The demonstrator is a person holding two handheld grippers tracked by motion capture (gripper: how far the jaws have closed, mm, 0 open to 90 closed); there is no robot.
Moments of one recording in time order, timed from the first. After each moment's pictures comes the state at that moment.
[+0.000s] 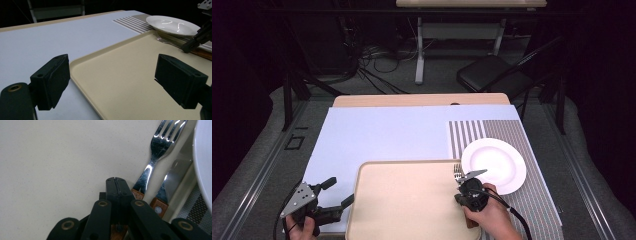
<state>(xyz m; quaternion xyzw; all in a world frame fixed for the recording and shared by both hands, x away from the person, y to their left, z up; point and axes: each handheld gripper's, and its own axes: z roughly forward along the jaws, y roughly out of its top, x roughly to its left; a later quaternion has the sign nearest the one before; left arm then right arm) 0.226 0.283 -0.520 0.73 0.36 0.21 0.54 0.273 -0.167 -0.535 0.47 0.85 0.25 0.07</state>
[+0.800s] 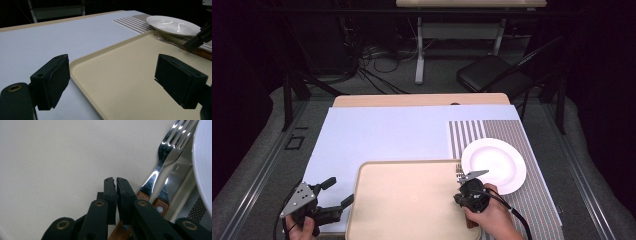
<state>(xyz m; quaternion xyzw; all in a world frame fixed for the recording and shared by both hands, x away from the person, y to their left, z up) 0.226 0.283 -0.520 0.73 0.36 0.21 0.54 0.268 -0.168 -0.528 0.46 0.85 0.26 0.07</state>
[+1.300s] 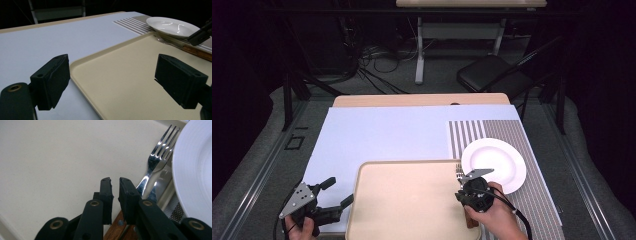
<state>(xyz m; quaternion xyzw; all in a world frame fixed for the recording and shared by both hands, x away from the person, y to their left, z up) 0.224 0.283 -0.519 0.73 0.36 0.21 0.54 0.263 -0.172 -0.509 0.45 0.84 0.29 0.10</state>
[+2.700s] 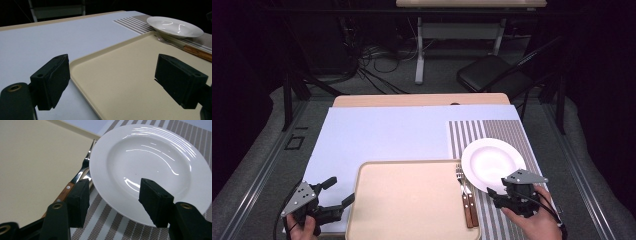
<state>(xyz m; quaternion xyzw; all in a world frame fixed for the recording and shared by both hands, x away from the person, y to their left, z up) 0.227 0.281 -0.520 0.73 0.37 0.20 0.54 0.236 -0.261 -0.481 0.47 0.78 0.33 0.23</state>
